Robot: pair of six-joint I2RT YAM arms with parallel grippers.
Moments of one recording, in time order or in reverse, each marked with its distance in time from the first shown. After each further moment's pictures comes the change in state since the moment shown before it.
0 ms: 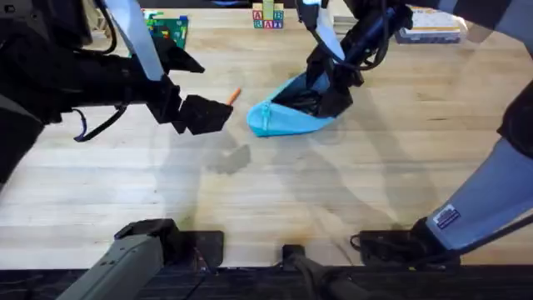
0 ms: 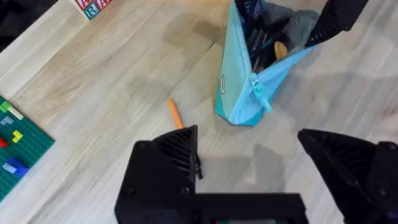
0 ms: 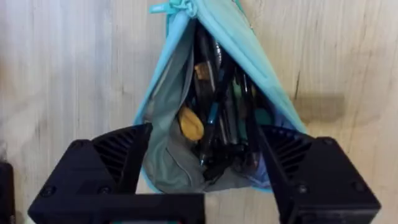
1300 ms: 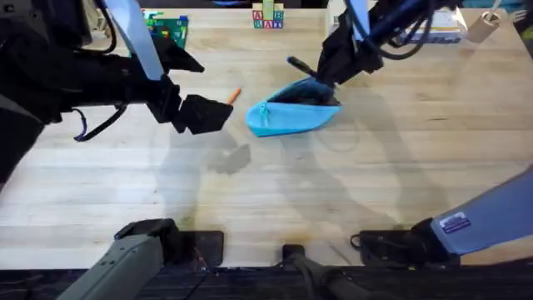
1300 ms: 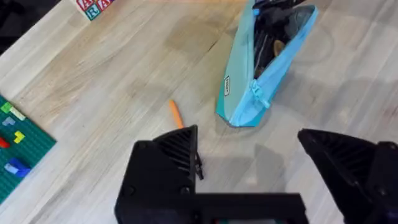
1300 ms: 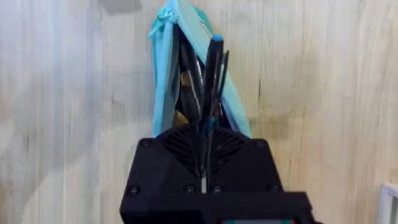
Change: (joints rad) left arm 0.000 0.000 0.000 0.005 0.000 0.000; right arm -0.046 -0.158 0.000 0.037 -0.042 -0.001
